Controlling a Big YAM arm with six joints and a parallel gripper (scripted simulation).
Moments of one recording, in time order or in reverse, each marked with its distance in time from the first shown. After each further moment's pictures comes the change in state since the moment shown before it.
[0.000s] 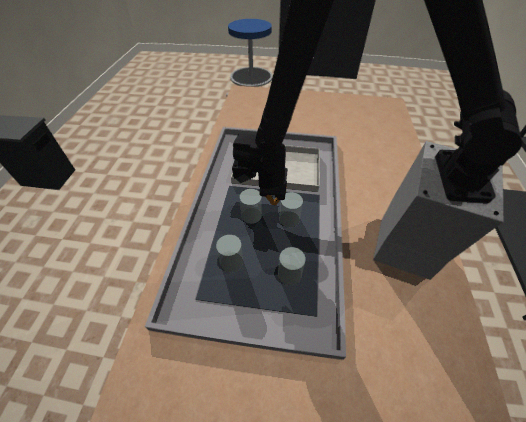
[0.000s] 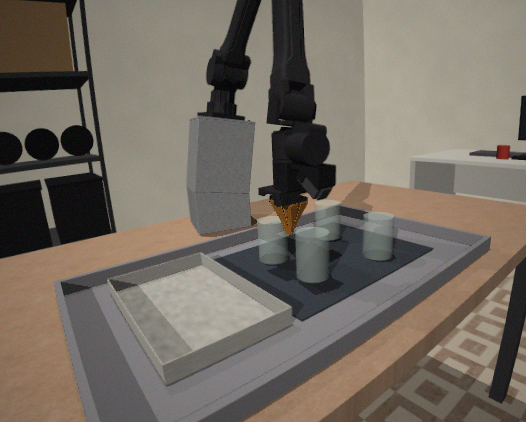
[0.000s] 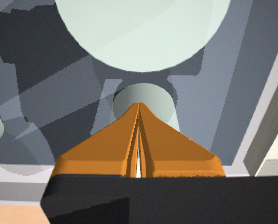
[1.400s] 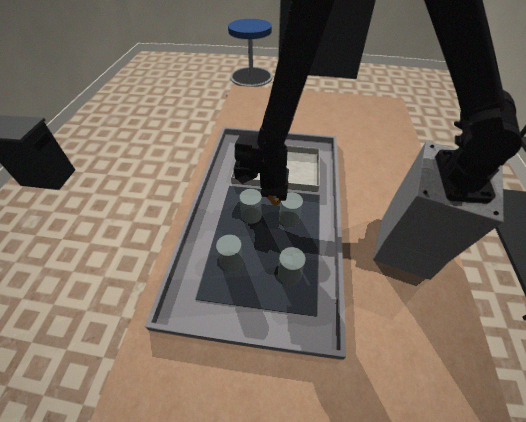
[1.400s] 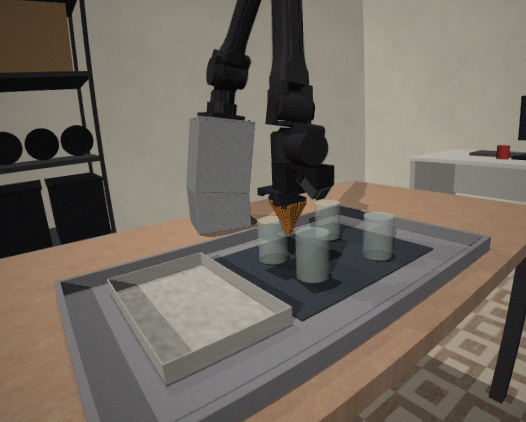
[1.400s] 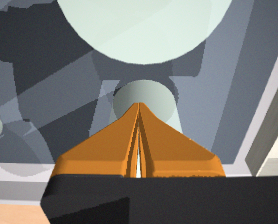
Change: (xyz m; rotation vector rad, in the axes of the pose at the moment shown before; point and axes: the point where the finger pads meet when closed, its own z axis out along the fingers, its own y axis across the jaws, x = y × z) arm 0.004 0.001 0.001 0.000 -0.001 0.000
